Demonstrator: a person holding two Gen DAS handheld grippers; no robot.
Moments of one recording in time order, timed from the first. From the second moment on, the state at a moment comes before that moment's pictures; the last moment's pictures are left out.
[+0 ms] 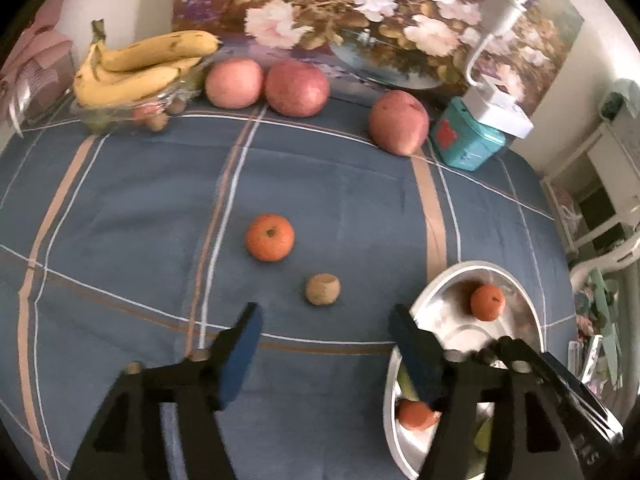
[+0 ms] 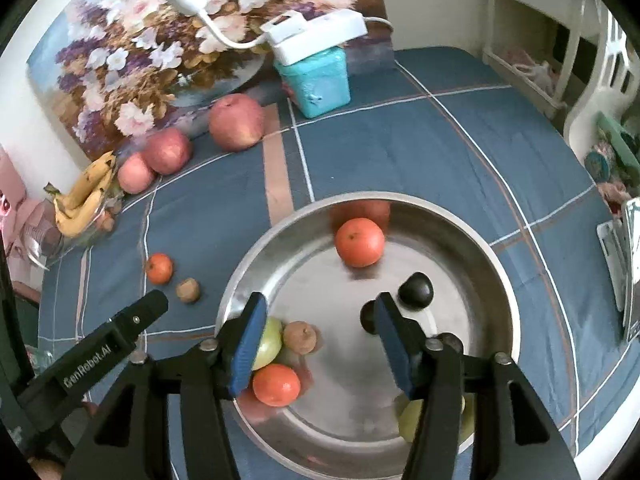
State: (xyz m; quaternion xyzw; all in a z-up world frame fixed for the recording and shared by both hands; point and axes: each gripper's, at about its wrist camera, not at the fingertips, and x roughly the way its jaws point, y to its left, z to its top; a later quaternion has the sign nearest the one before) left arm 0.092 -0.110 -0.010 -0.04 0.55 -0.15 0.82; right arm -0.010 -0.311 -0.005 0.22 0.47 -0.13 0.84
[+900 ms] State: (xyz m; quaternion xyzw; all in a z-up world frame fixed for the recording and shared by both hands) left arm 0.149 -0.060 -0.025 -0.05 0.54 -0.10 0.84; right arm 0.040 -0.257 -0.014 0.20 0.45 -0.04 0.87
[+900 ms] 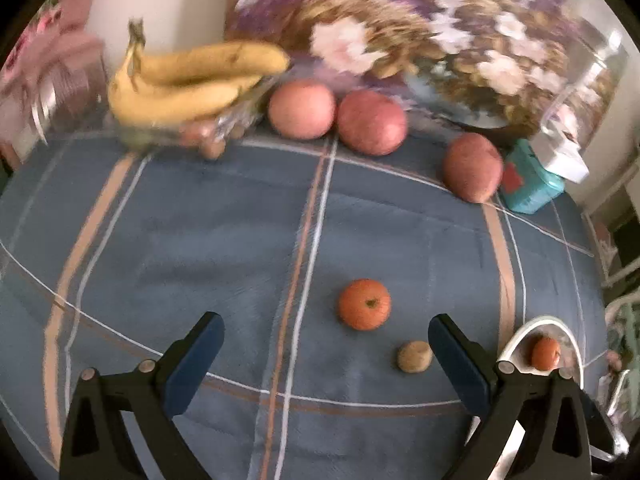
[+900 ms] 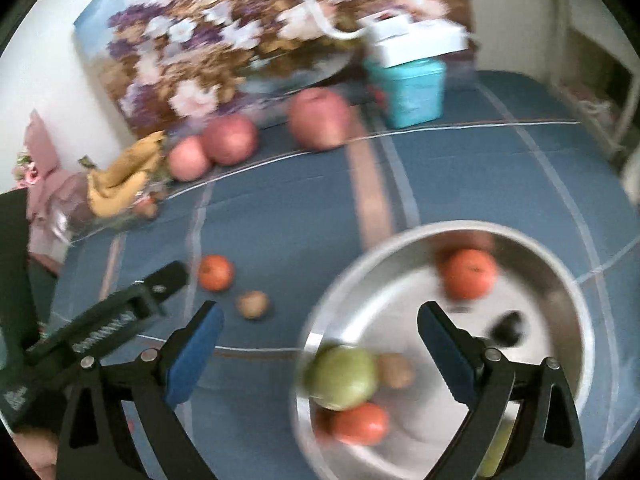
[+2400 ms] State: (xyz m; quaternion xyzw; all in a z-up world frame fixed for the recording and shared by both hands) left arm 0.111 -0.056 0.005 -0.13 0.56 -0.18 0.80; right arm 0.032 -0.204 -0.003 0.14 0.48 0.00 0.87
